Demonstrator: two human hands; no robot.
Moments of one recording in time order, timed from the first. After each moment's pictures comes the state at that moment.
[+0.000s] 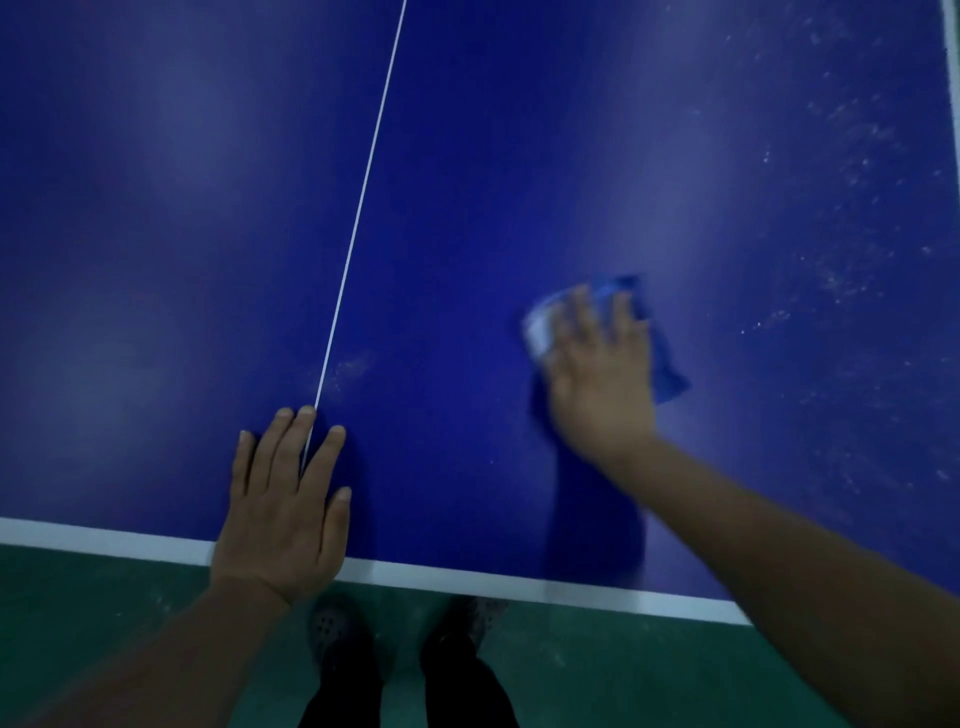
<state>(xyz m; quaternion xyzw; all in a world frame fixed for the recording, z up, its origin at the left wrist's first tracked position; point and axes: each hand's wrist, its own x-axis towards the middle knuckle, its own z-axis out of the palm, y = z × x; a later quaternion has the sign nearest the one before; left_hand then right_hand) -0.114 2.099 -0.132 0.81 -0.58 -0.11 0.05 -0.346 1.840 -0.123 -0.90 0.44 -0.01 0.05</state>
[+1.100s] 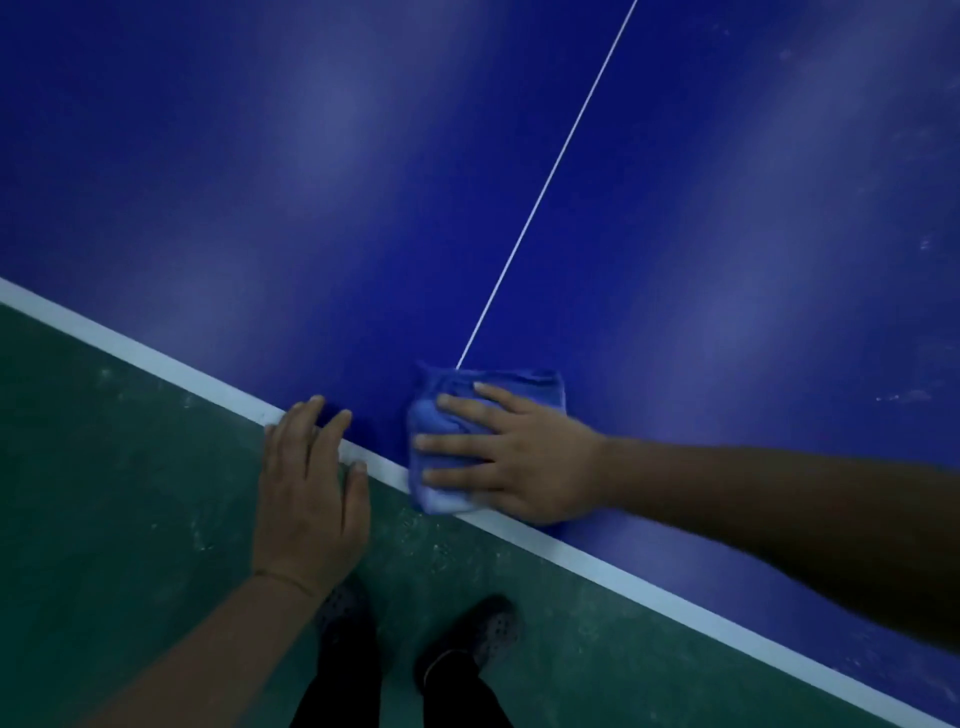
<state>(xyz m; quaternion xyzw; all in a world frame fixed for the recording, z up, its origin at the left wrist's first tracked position) -0.110 2.187 -0.136 0.89 -0.38 -0.06 0.25 -0.233 1.941 -0.119 -0.97 -0.23 0.08 0.04</state>
